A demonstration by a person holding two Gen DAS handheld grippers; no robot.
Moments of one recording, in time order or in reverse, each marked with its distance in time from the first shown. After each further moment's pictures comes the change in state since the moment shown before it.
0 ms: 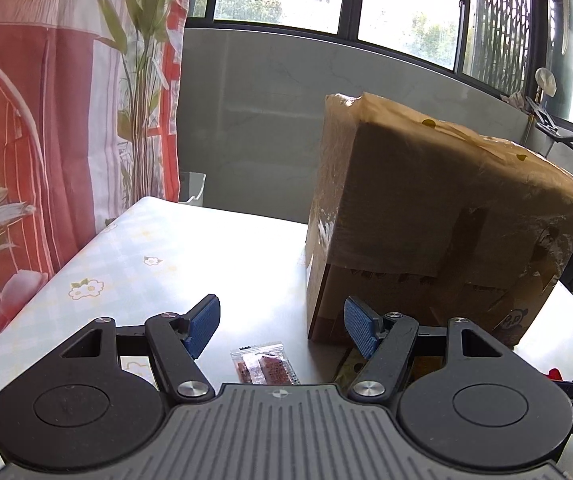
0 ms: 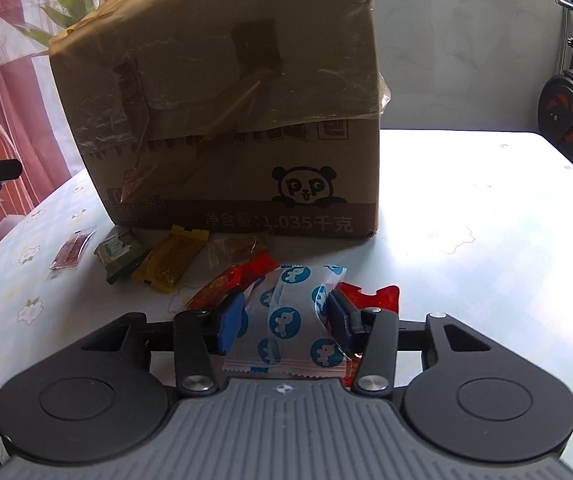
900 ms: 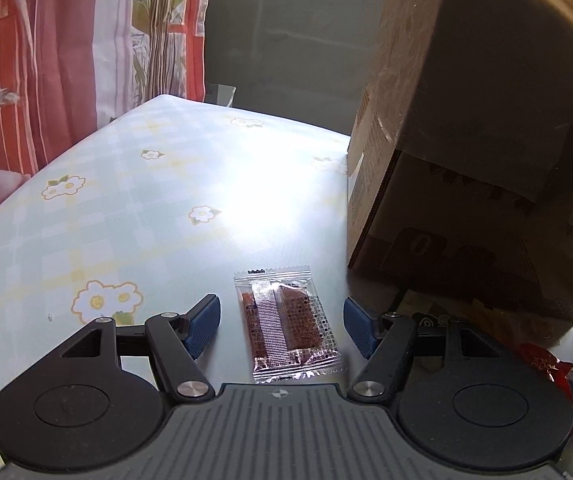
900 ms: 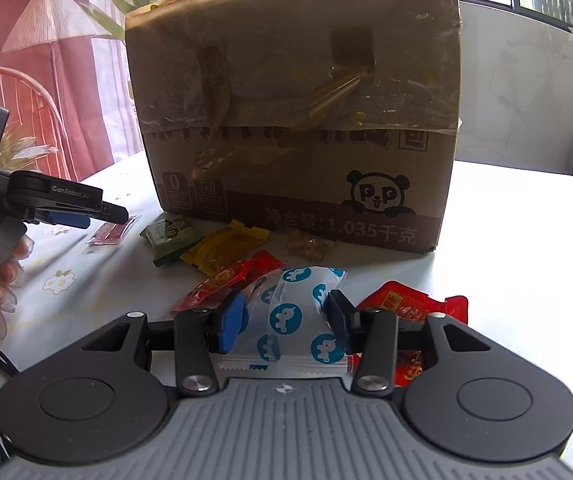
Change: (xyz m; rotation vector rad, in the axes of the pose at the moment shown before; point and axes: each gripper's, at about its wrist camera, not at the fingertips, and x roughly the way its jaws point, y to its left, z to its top) left arm 0.088 0.011 -0.030 -0.104 0.220 0.077; right arm 0.004 0.030 -0.013 -0.137 -0.075 0.068
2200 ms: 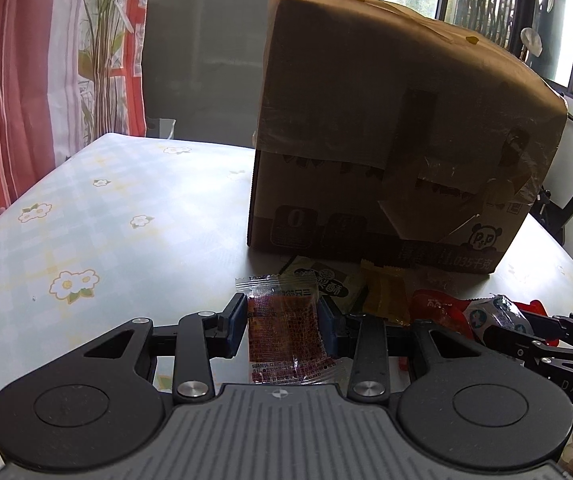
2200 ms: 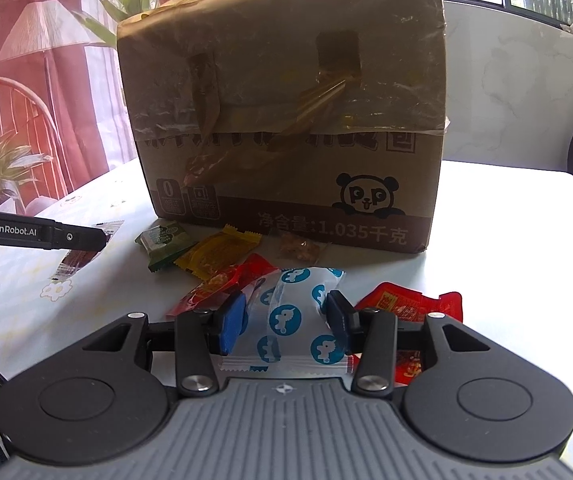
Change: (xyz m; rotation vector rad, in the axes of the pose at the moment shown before) left arm -0.074 -0.040 -0.042 0.131 -0.092 -0.134; right arm -0.005 -0.004 -0.001 0.034 -0.018 -0.015
